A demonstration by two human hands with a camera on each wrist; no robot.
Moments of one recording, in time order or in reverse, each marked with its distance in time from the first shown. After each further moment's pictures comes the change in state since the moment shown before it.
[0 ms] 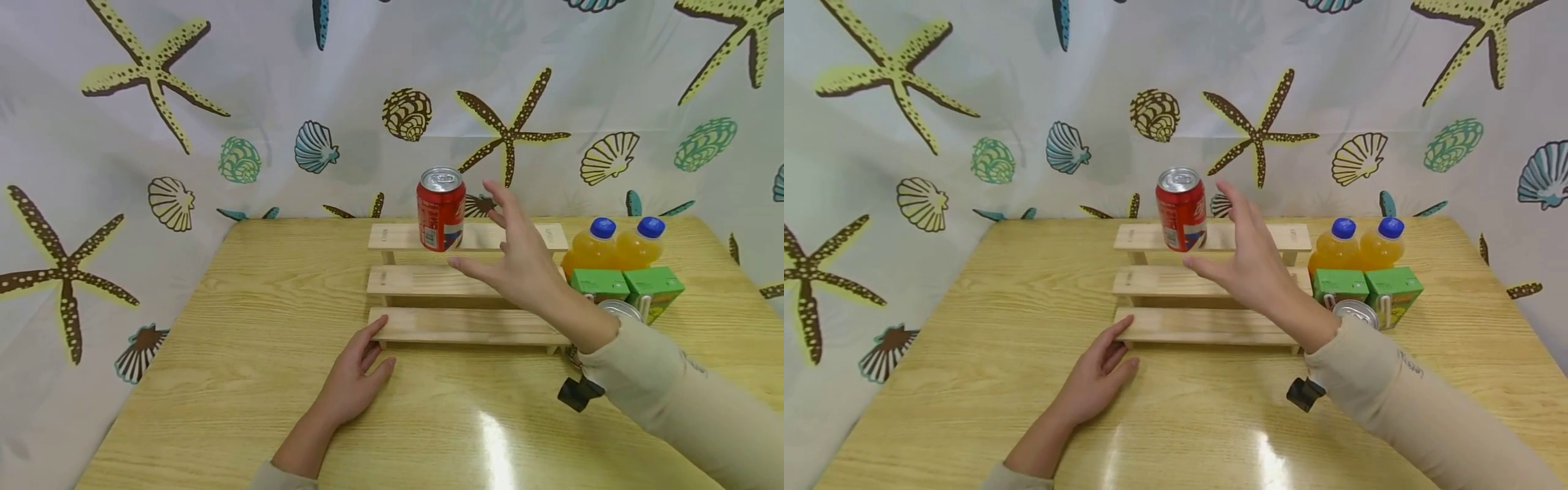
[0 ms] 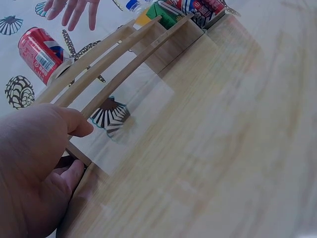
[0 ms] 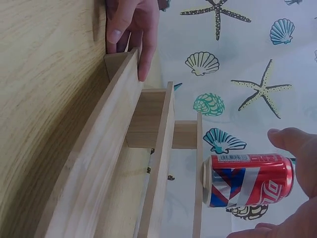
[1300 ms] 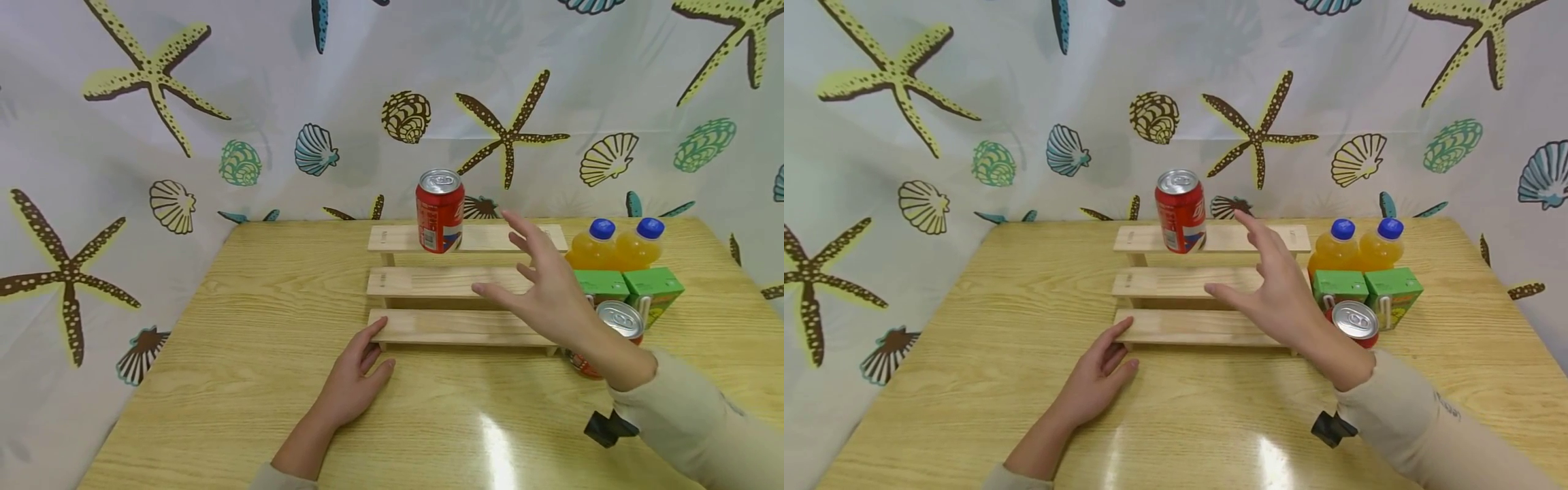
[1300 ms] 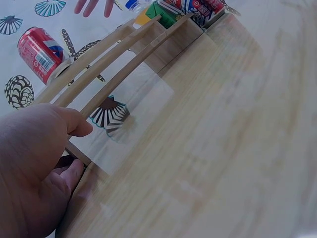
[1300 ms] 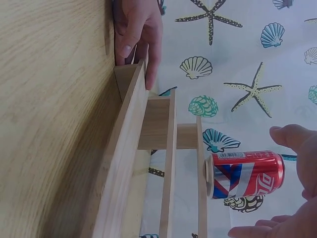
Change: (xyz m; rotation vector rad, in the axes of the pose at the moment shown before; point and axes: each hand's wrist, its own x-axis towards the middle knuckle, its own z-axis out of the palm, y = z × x) left_hand 0.001 0.001 -0.001 -0.007 0.000 -0.003; right_hand -0.041 0.011 -0.013 0.064 -0.009 0.003
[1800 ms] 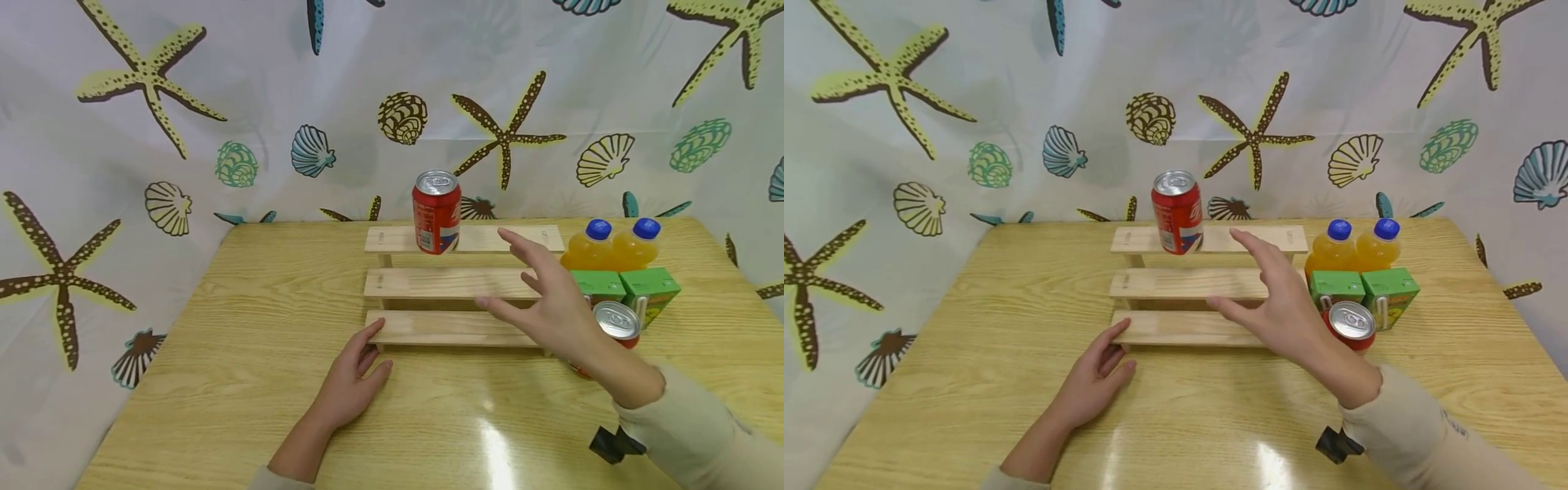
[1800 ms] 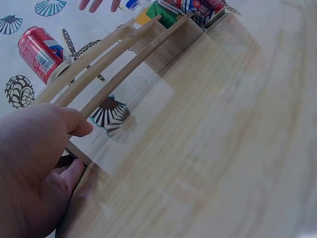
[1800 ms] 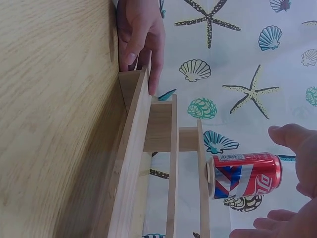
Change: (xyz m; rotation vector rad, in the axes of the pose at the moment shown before) left_hand 0.002 -0.001 0.000 0.020 -0.001 -0.007; right_hand -0.016 0.003 -0.002 -0.052 0.004 -0.038
